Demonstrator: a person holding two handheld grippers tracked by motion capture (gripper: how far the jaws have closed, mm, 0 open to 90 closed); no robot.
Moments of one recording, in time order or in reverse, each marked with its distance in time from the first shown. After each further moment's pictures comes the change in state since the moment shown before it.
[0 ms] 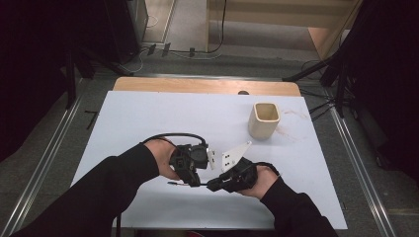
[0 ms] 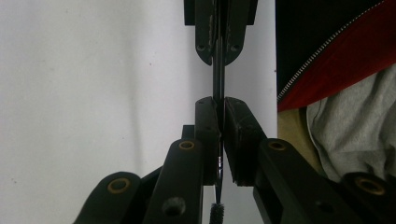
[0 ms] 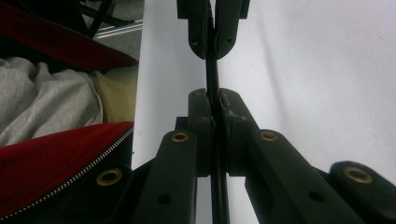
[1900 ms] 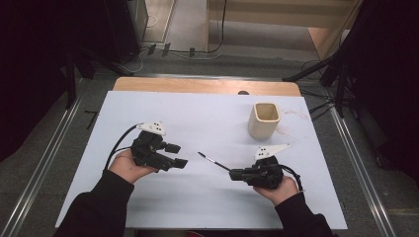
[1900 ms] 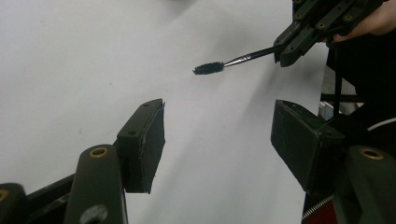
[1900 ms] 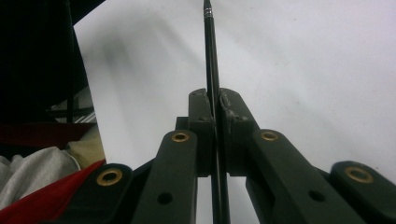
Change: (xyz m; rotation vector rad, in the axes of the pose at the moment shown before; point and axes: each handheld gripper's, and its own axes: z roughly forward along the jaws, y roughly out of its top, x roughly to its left) left arm 0.011 -0.113 -0.004 -0.745 0.149 -0.532; right arm -0.004 -0.062 -0.035 -0.233 -0.179 0.436
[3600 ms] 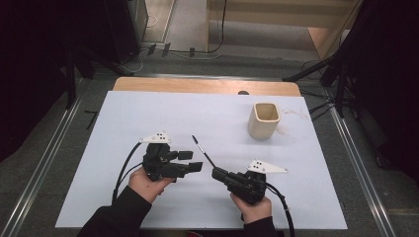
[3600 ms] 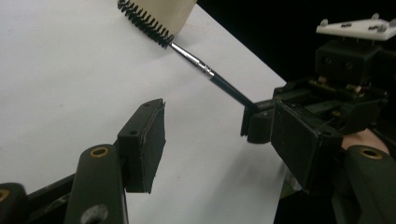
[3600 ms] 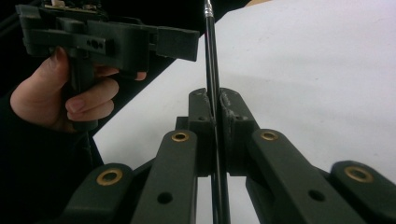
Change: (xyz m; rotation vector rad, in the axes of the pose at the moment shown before) left arm -0.033 -0.012 0.024 -0.229 -0.037 -0.197; right arm 0.049 -0.018 0.038 -0.420 -0.037 0.220
